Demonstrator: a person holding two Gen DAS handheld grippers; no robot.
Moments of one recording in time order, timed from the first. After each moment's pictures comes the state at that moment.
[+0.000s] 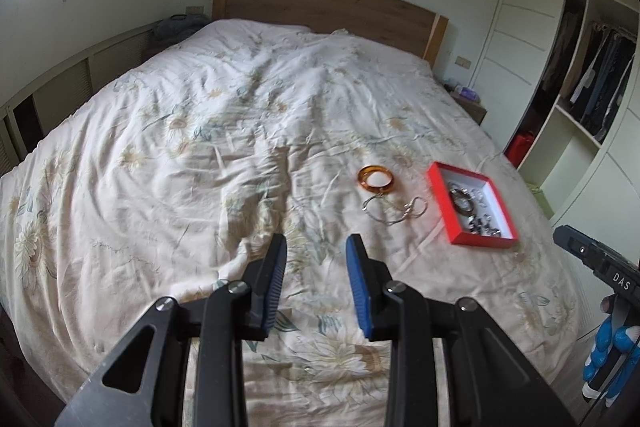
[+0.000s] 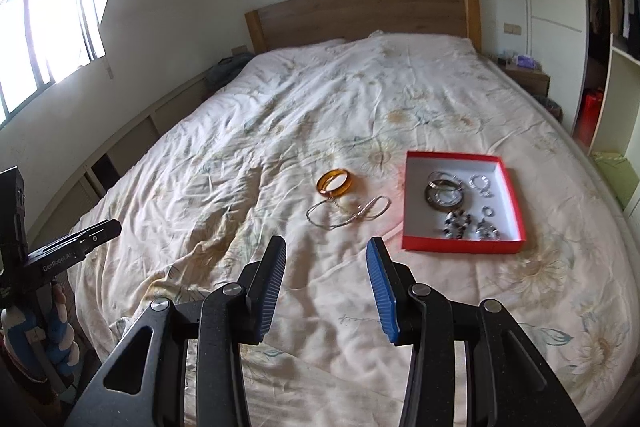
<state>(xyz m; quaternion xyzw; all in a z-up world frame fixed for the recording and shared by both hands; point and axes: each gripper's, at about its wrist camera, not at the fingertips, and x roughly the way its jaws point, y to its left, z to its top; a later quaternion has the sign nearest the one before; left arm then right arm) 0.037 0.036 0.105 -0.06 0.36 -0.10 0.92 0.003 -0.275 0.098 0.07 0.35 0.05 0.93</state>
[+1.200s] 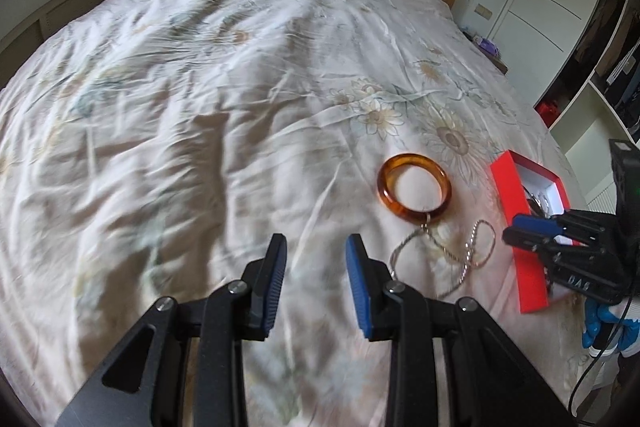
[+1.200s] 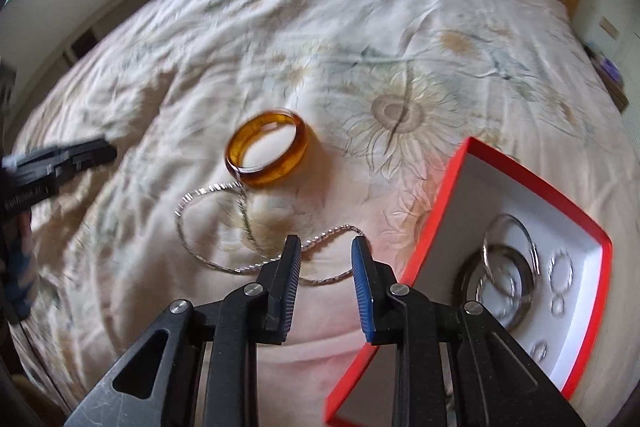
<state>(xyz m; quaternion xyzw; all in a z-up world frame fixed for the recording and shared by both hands) 0.280 -0.056 -0.035 -0.06 0.46 -0.12 0.88 0.285 -0.308 -0.052 -0.10 0.52 0.14 0.84</state>
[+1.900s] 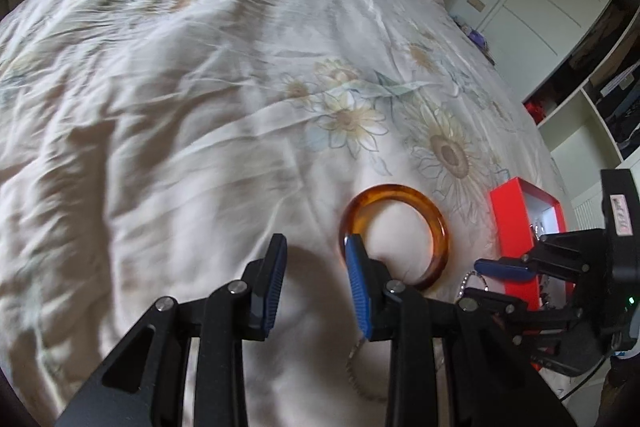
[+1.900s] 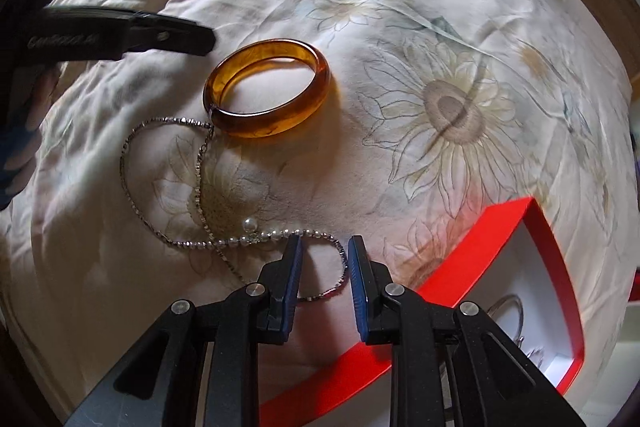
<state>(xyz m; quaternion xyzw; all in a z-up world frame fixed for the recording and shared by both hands) 0.360 -0.107 -0.078 -0.10 0.51 -0.16 0.84 0.326 -0.289 -0.091 -0.26 0.56 0.21 0.75</state>
